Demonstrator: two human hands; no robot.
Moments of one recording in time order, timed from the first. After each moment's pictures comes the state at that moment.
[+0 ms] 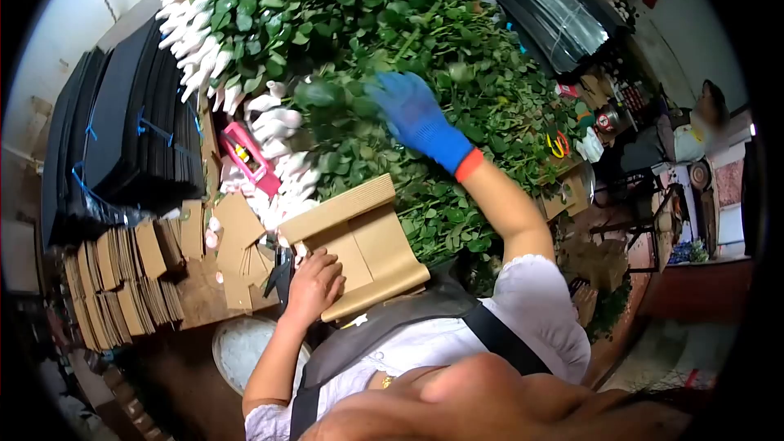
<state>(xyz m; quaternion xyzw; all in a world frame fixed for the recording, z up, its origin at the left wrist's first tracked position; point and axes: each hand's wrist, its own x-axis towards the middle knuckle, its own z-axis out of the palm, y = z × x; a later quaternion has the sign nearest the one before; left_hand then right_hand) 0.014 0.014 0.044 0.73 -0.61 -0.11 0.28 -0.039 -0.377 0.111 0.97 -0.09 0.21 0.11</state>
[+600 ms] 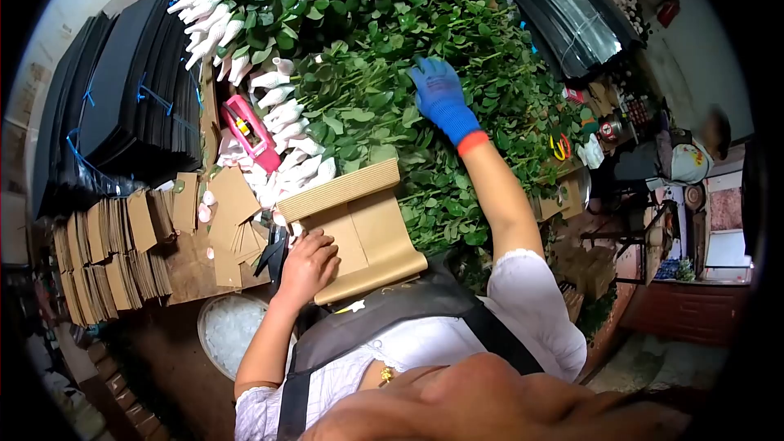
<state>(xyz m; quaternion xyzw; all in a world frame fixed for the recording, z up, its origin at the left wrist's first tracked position) 0.014 0.013 0.038 0.74 -0.58 -0.12 0.31 -0.040 -0.425 0.070 0.95 -0.17 0.22 0.16</state>
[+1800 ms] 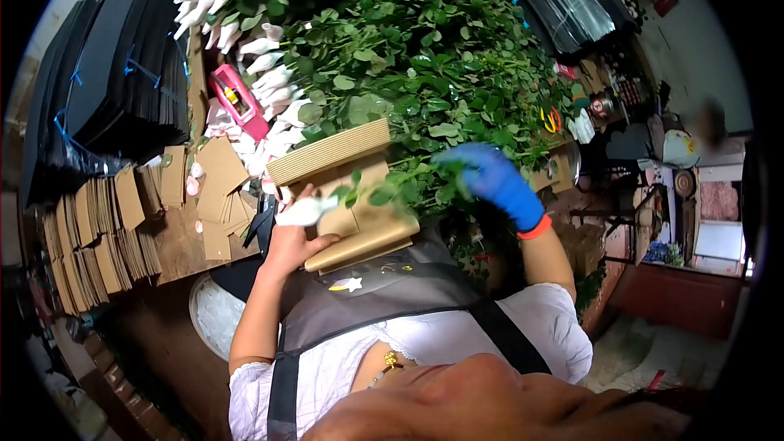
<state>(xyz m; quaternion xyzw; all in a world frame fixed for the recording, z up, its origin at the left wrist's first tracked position) 0.019 0.015 0.055 0.74 -0.60 -0.10 0.27 -0.225 -0.298 0.146 0.91 -0.15 0.08 -0.39</state>
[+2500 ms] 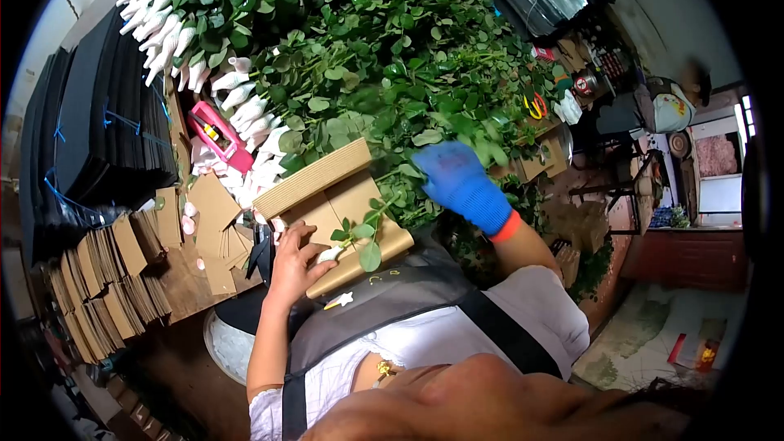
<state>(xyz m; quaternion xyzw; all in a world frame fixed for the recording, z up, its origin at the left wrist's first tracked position) 0.016 0.017 0.045 0.72 -0.58 -0.21 0.30 -0.179 -0.272 0.154 0.96 -0.25 -0.13 -0.06</state>
